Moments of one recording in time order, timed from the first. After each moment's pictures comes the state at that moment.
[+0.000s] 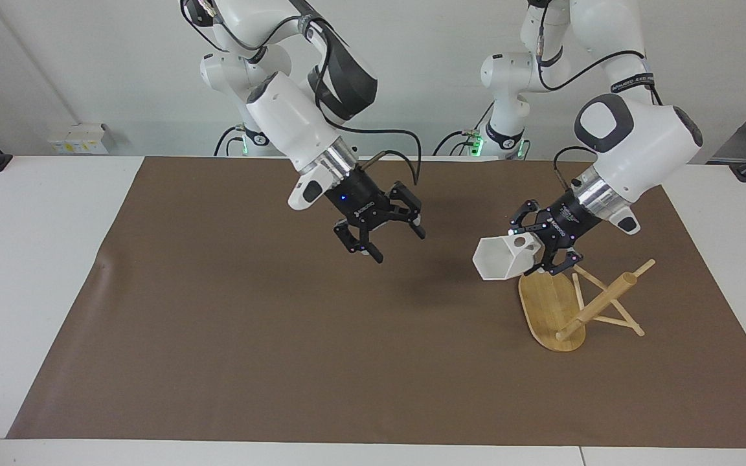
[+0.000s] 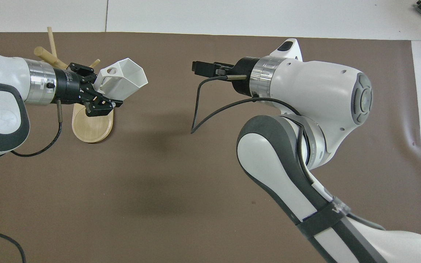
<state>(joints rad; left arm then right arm) -0.09 0.14 -0.07 -1.82 -0.60 2.13 -1.99 0.21 0.28 0.25 -1.65 0.55 2.59 0.04</state>
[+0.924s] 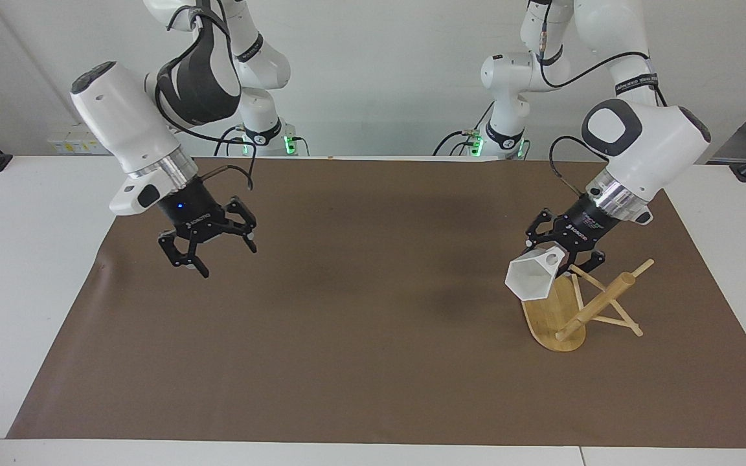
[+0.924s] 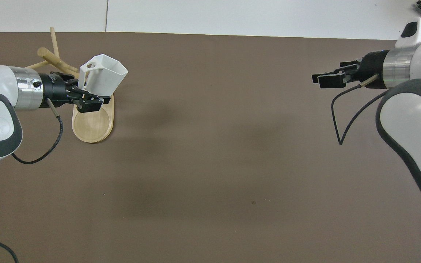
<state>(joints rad) -0.05 0.11 -0.06 -1.90 -0.59 2.23 -2.26 -0.21 0.15 0.25 -1.70 0.33 2.15 -0.52</state>
